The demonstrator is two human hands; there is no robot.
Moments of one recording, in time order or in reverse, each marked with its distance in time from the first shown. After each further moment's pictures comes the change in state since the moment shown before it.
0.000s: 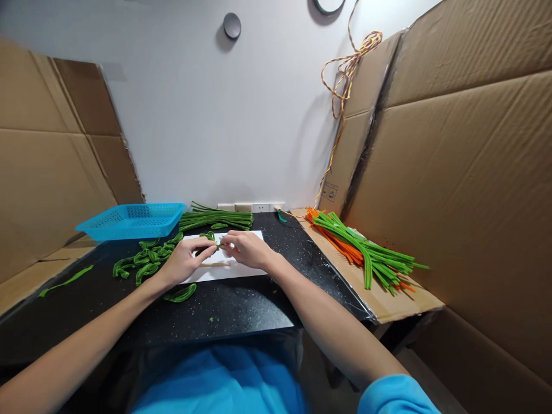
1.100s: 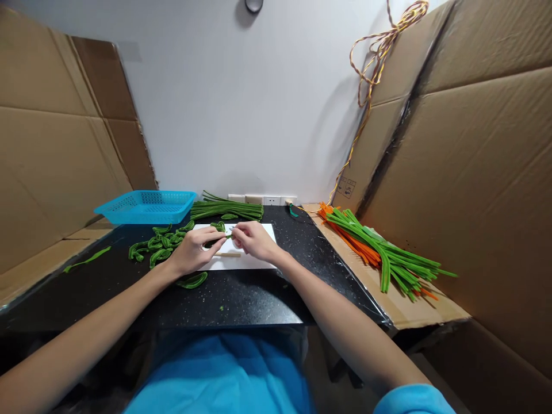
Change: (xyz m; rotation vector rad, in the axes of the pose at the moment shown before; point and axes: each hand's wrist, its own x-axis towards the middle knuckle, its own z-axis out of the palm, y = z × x) left_hand -0.007 -0.004 -0.001 0.243 0.051 0.206; right_hand 0.005 -0.009 0.006 0.545 -0.024 0.312
